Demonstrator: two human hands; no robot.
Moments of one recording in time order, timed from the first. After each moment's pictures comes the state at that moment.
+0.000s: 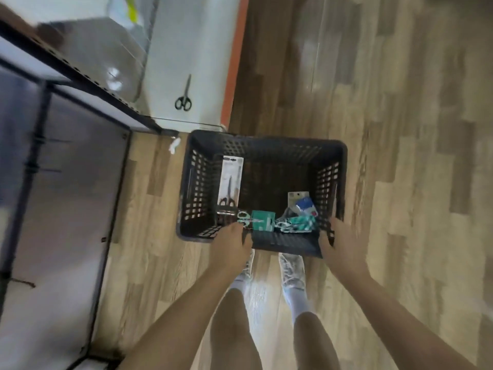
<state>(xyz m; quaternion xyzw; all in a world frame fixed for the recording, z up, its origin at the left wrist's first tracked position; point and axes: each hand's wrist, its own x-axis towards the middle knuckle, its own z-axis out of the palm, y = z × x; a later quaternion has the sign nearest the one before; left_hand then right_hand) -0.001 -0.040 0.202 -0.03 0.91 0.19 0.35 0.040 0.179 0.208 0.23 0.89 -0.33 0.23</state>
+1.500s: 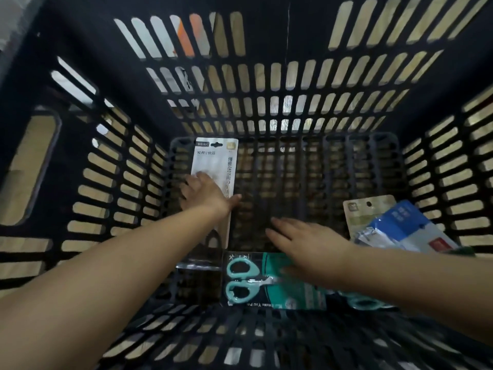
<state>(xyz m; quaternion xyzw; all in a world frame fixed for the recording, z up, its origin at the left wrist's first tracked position) -0.141 -0.067 -0.245 -0.13 0.95 0.06 0.26 -0.037 0.100 -0.218 -0.26 0.90 -0.07 0.34</state>
